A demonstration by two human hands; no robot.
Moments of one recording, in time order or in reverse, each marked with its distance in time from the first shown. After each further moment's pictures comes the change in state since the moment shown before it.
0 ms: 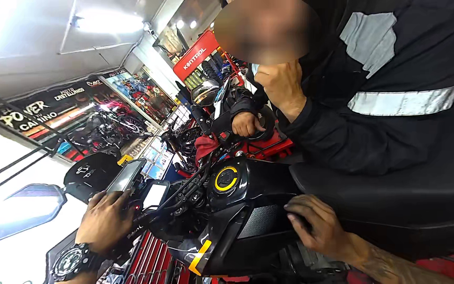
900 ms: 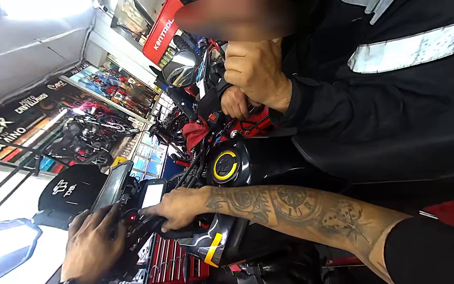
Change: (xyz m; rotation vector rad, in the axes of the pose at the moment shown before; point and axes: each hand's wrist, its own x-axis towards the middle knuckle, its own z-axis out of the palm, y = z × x) left_hand -0.004 -0.007 0.001 -0.066 0.034 0.085; right_hand 0.210 -0.125 0.229 0.468 -1.025 -0.103
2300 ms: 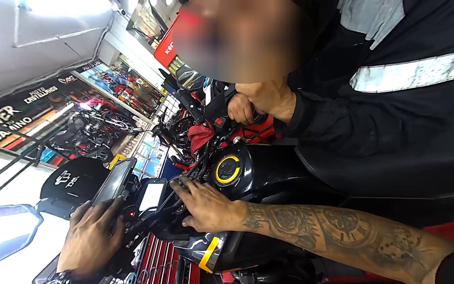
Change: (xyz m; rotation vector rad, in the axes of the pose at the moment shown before) left_hand -0.002 -0.004 0.005 -0.016 0.055 0.025; right_hand -0.068 -0.011 0.008 -0.040 0.280 0.335
